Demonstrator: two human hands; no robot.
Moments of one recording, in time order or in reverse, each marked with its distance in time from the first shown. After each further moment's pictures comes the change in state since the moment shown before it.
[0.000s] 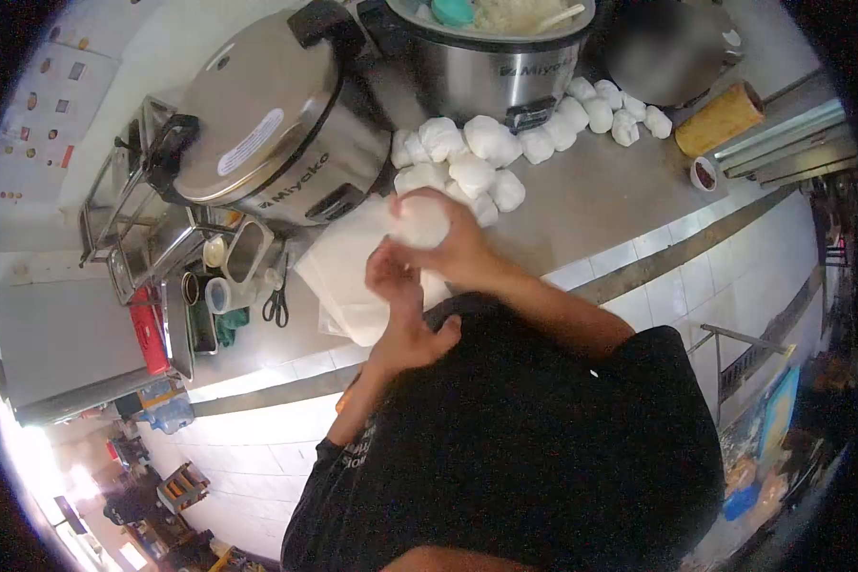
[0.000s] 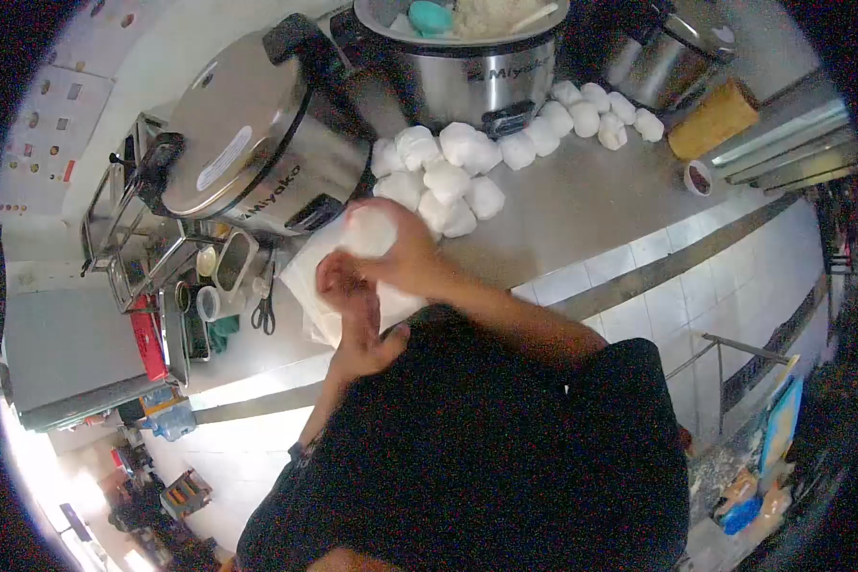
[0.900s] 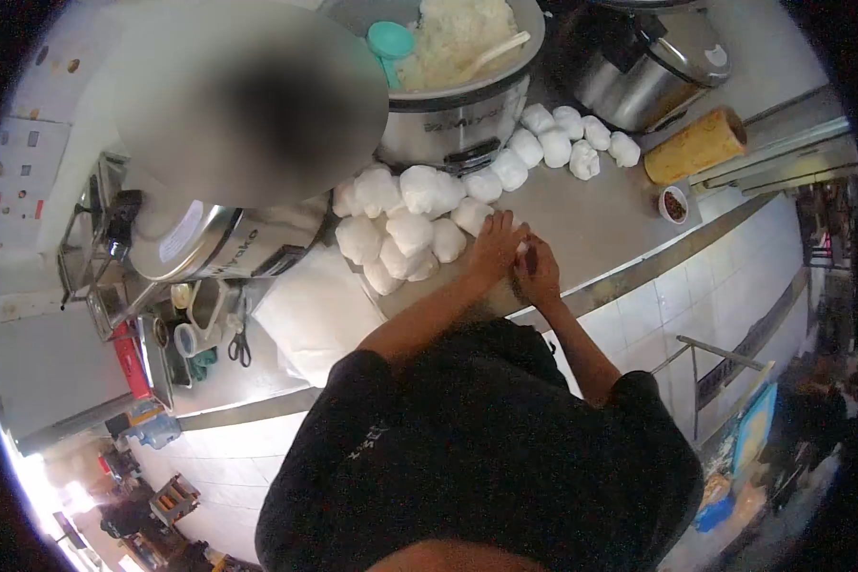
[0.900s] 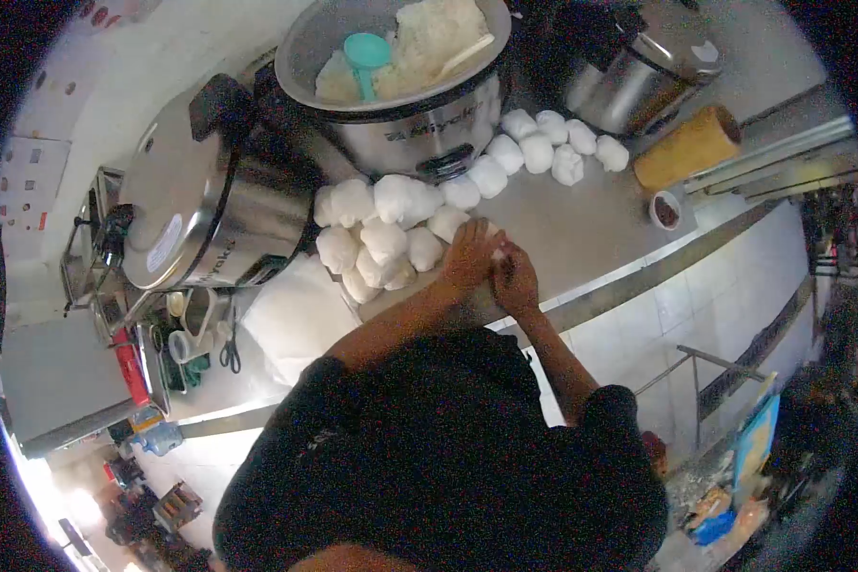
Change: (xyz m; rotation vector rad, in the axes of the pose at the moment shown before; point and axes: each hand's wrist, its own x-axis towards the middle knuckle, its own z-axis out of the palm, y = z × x) left_hand 0.150 -0.180 0.263 0.835 -0.379 0.266; right_hand -0.065 0.204 -0.249 -0.637 0.347 0.041
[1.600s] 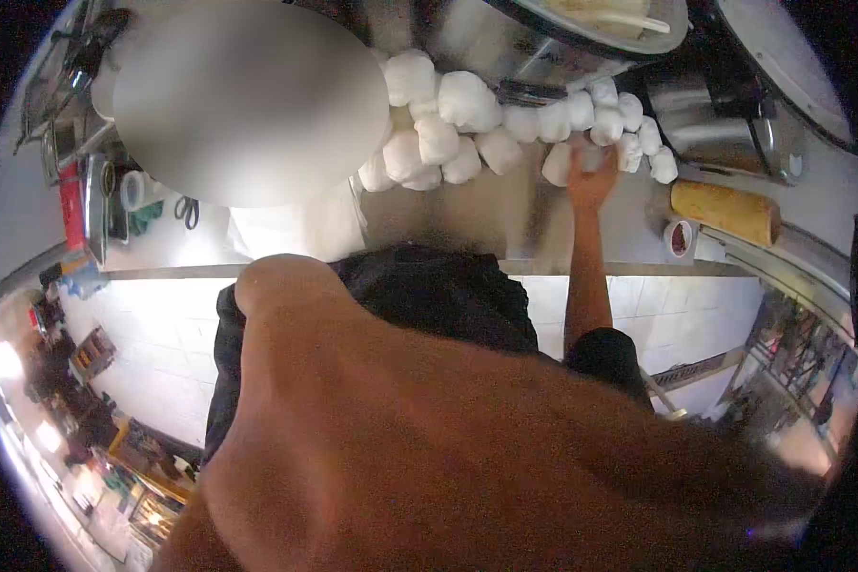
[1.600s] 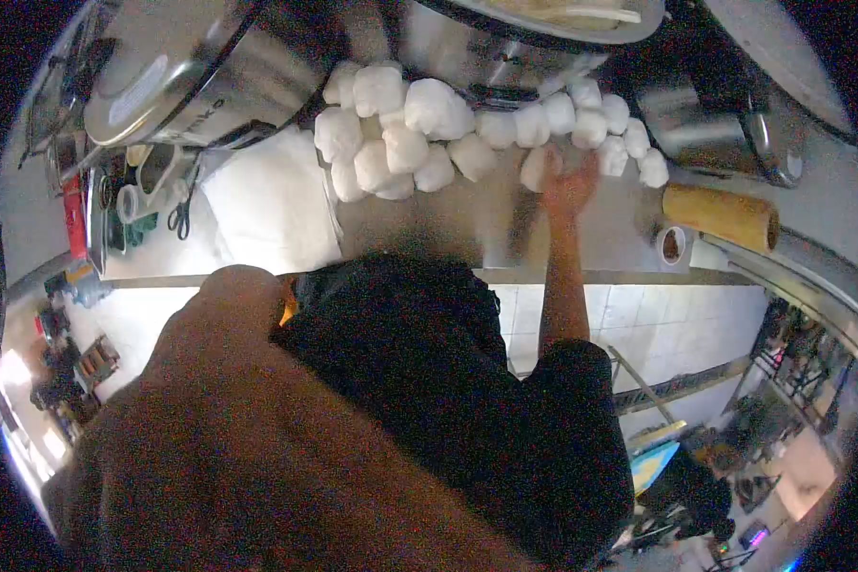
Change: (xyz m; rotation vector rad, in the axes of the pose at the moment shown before) left_hand -0.004 0.010 -0.402 -1.071 -0.155 0.519; right_hand 0.134 0.030 -0.021 -0.424 0.202 -0.217
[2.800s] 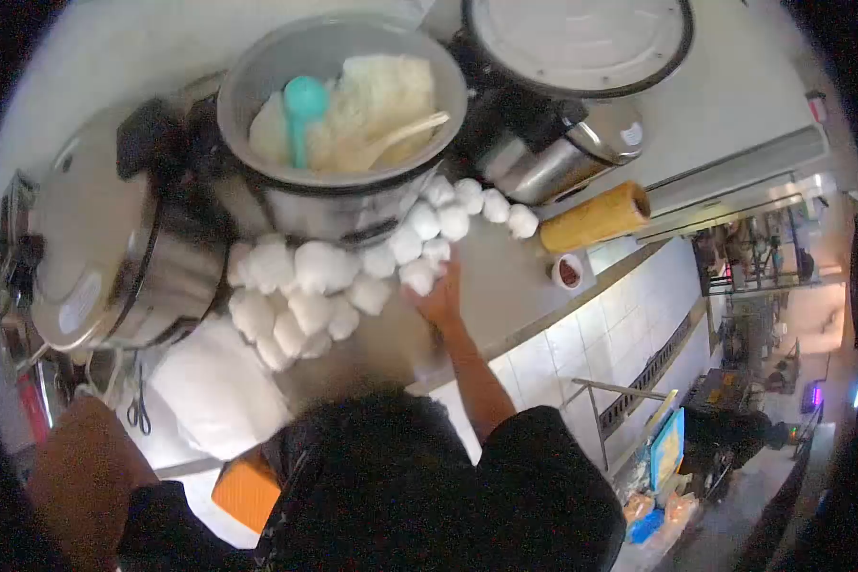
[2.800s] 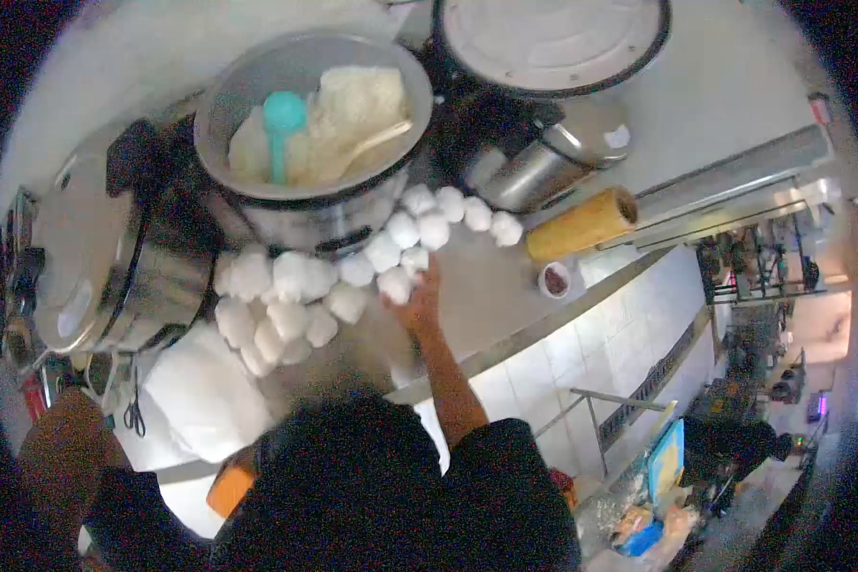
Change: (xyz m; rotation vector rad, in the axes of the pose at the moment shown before) left_hand 0.007 0.005 -0.038 0.409 -0.405 -0.168; right_hand -0.041 -0.002 0.022 0.295 -0.144 0.287
